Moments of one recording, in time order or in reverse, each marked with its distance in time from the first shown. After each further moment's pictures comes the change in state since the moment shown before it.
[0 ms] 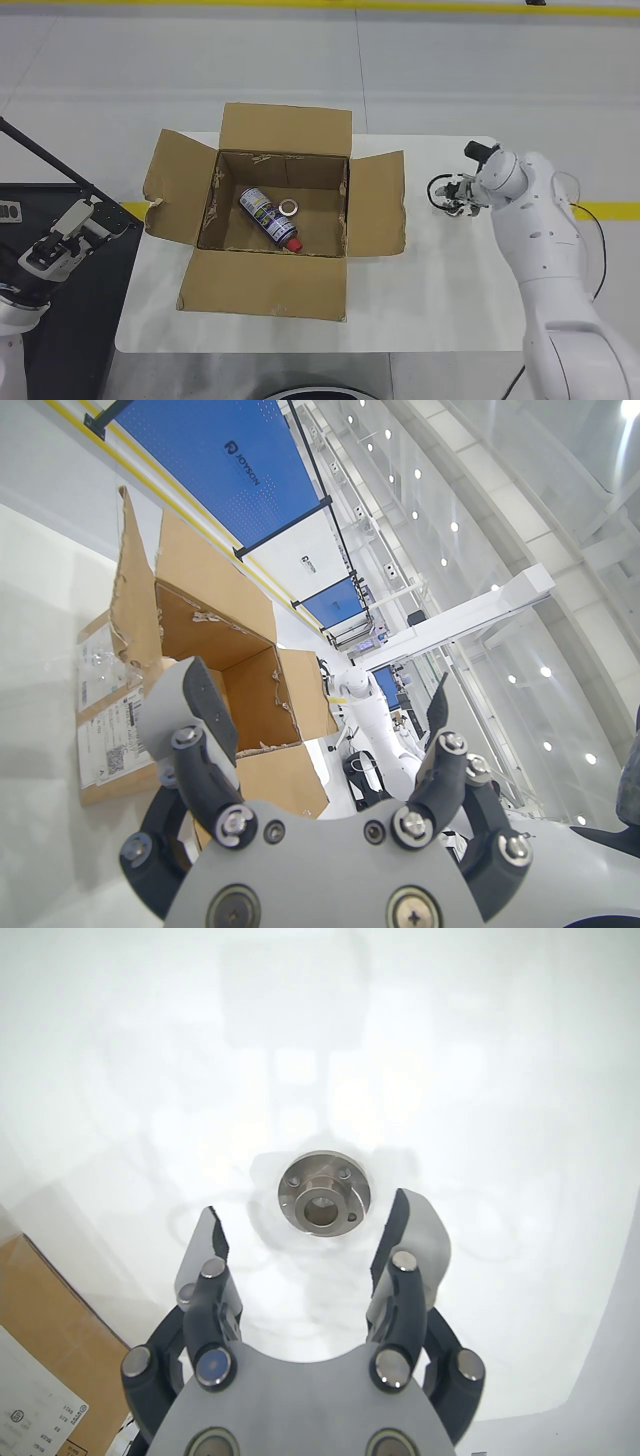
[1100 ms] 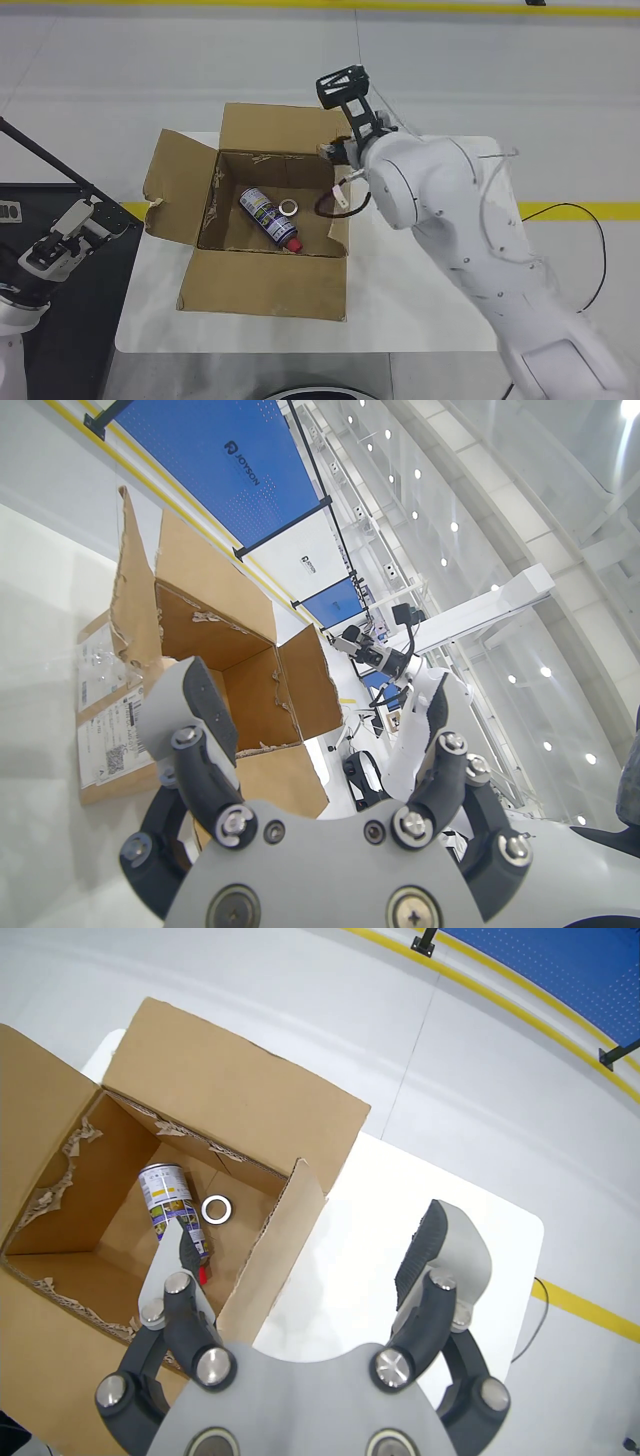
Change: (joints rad) left arm 0.000 0.000 0.000 0.000 0.000 0.000 0.000; right arm 0.084 -0.099 -0.461 -0.810 -0.168 0.000 0.140
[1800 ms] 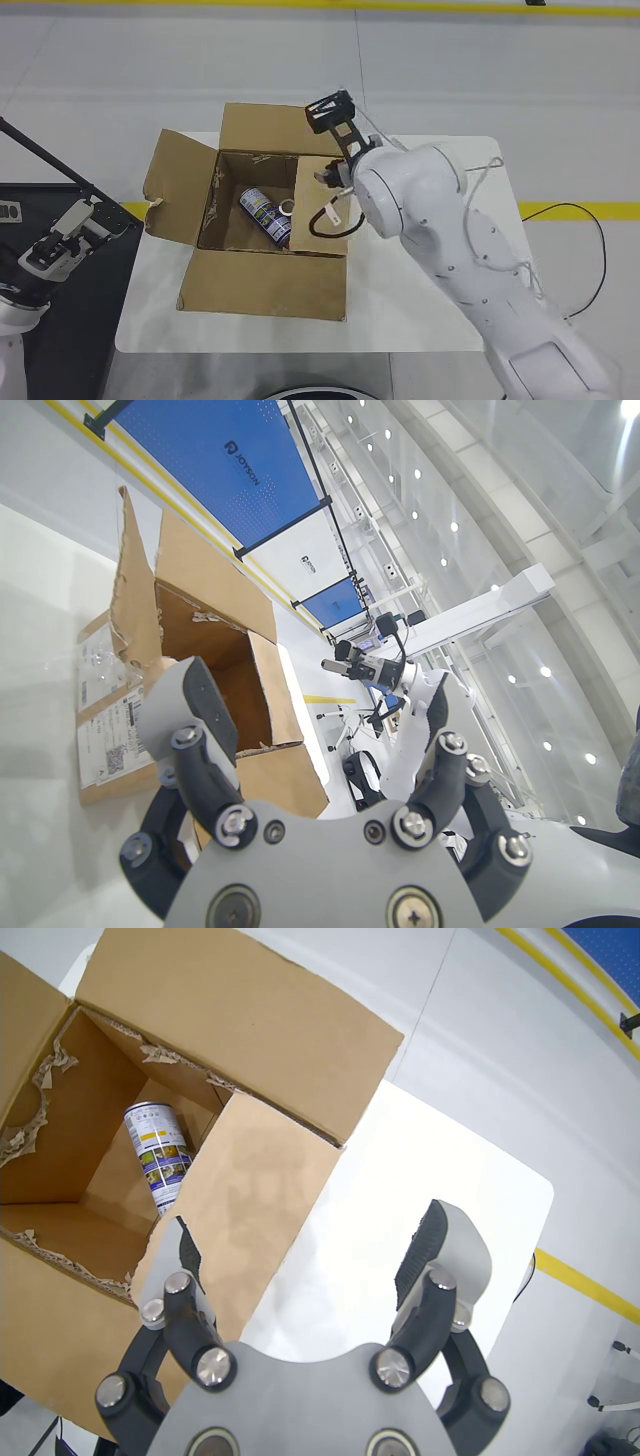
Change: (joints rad) left arm 0.000 0.000 0.000 0.000 0.000 0.000 0.000; right arm -0.042 -0.053 0.007 0.003 -0.016 -0.065 0.143
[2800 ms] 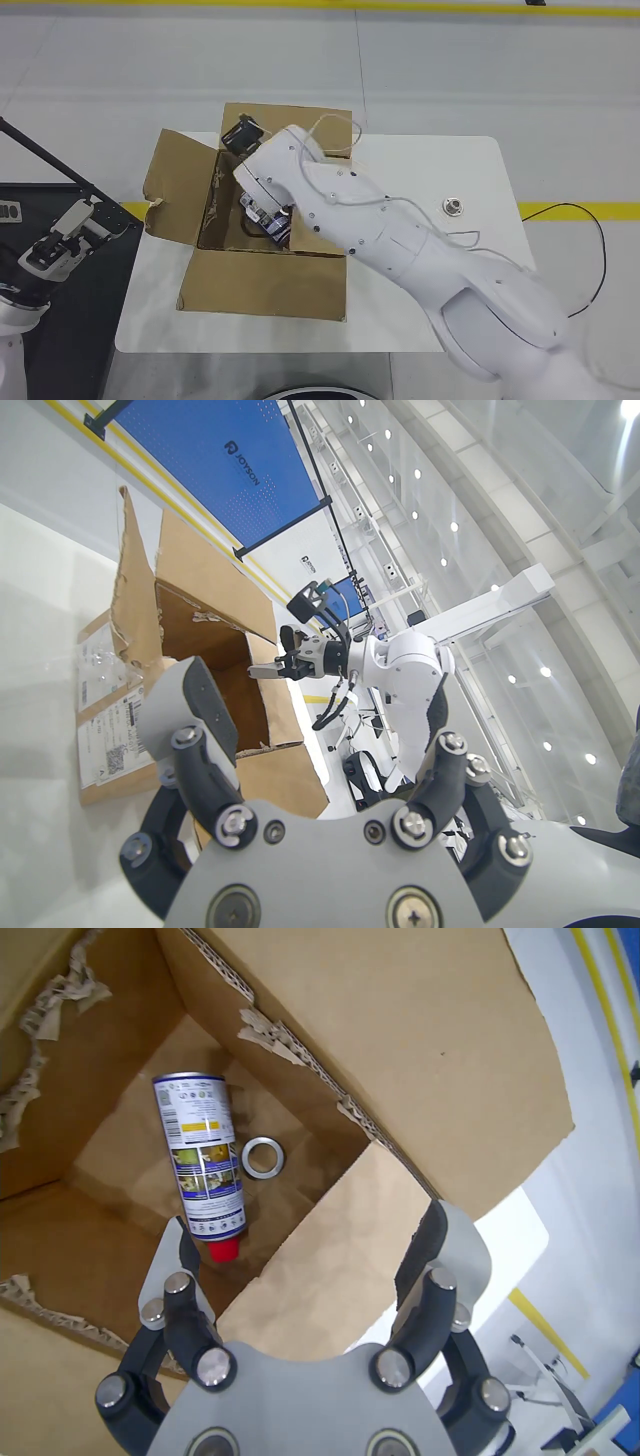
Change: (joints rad) left arm 0.000 0.000 0.000 0.000 0.000 0.000 0.000; right arm 0.335 -0.334 -0.417 0.704 0.225 -0.014 -0.133
